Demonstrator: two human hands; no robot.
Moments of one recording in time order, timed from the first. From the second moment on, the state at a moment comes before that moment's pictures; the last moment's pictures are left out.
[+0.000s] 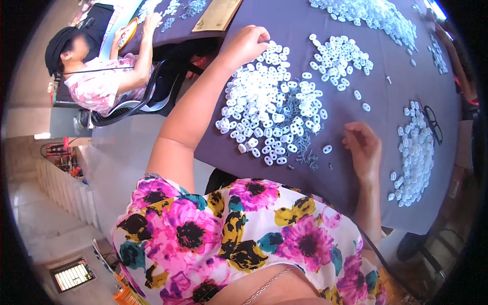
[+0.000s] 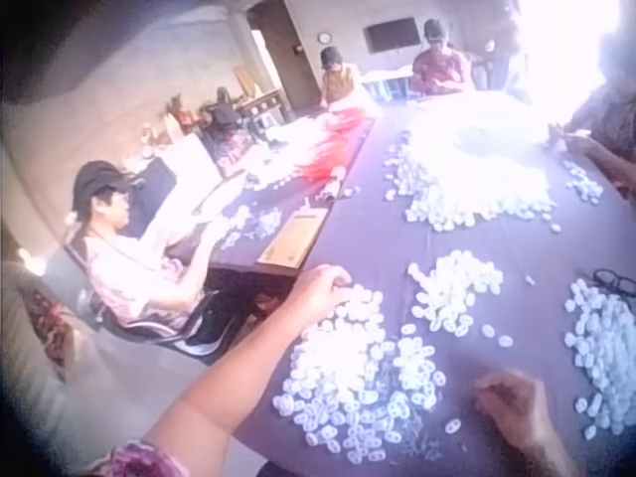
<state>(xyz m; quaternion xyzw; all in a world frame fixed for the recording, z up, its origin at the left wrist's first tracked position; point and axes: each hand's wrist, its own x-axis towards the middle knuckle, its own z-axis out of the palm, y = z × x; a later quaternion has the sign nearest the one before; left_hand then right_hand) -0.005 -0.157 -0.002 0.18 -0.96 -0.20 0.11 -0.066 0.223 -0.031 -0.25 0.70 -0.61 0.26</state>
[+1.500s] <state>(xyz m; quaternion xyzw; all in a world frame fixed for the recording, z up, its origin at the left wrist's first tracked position) 0.032 -0.157 0.031 0.17 -0.94 -0.31 0.03 -0.065 0.222 -0.028 -0.24 0.73 -0.59 0.27</state>
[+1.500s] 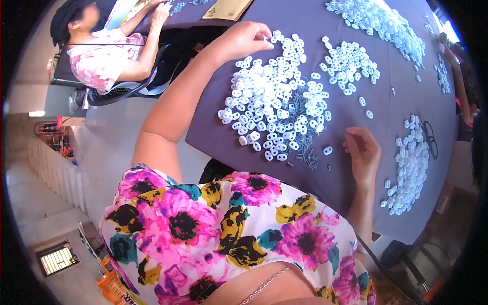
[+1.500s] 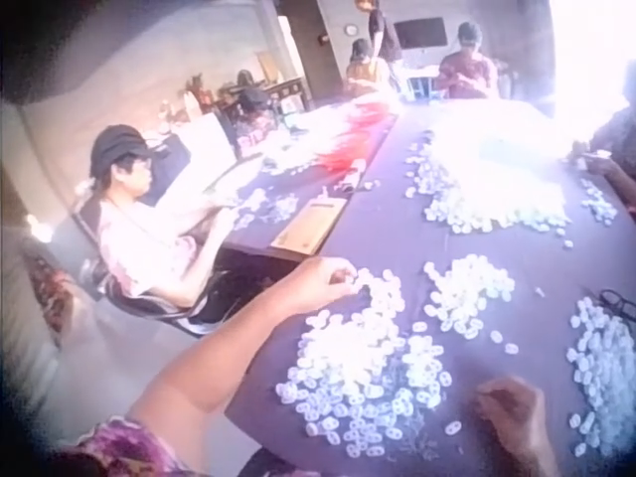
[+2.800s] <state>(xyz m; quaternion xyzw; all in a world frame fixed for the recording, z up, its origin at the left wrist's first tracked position) -0.146 -0.088 0.015 -0.05 -0.96 -0.21 0.17 -0.146 0.096 0.000 -0.39 0.79 -0.47 0.11</state>
